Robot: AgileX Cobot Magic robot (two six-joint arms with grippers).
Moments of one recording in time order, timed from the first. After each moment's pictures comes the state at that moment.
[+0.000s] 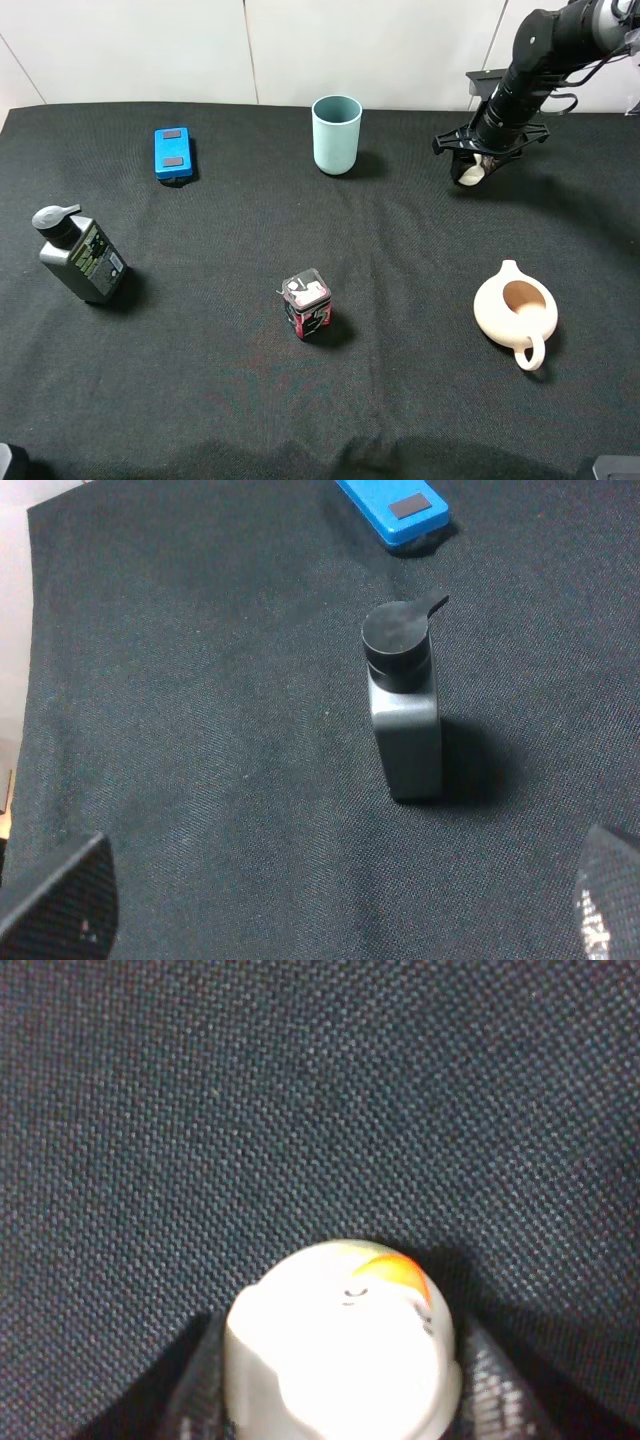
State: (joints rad) left arm -0.03 -0.01 -0.49 -0.02 1.06 0.18; right arm 0.16 2.22 -1.49 0.06 0.70 -0.05
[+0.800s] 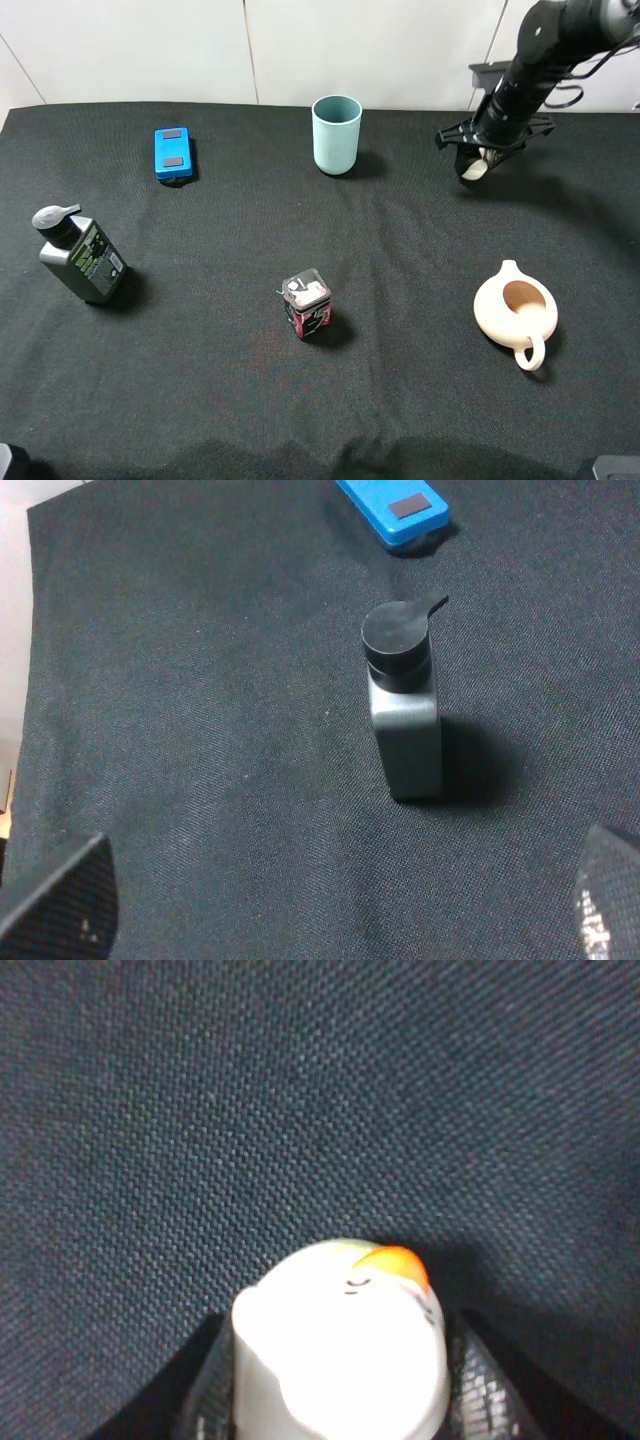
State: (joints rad) left arm -0.03 -0.01 -0.49 -0.02 1.06 0.18; right arm 0.16 2.18 -1.49 0.04 0.72 -0.05
